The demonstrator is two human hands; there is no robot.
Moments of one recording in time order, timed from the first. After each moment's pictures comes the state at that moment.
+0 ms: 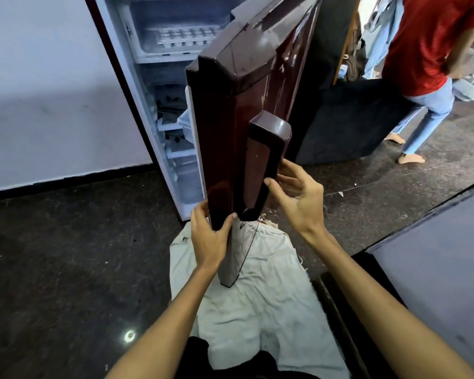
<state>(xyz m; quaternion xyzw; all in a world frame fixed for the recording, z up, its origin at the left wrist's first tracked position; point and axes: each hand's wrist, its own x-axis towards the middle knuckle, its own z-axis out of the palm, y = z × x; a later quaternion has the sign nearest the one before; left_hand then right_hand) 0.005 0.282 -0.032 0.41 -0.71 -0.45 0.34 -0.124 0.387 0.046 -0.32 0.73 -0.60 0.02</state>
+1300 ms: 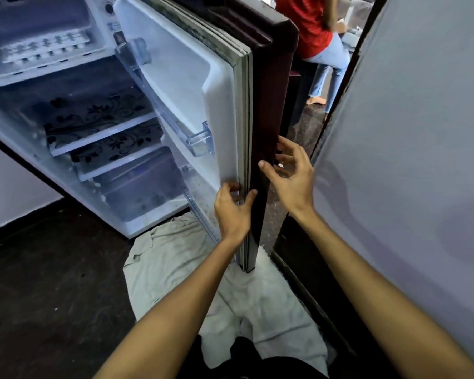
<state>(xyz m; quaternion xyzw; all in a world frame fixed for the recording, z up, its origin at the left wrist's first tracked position) -0.166 0.488 -0.021 0.28 -0.77 -0.51 0.25 -0.229 0.586 0.035 -0.18 0.75 -0.63 -0.09</state>
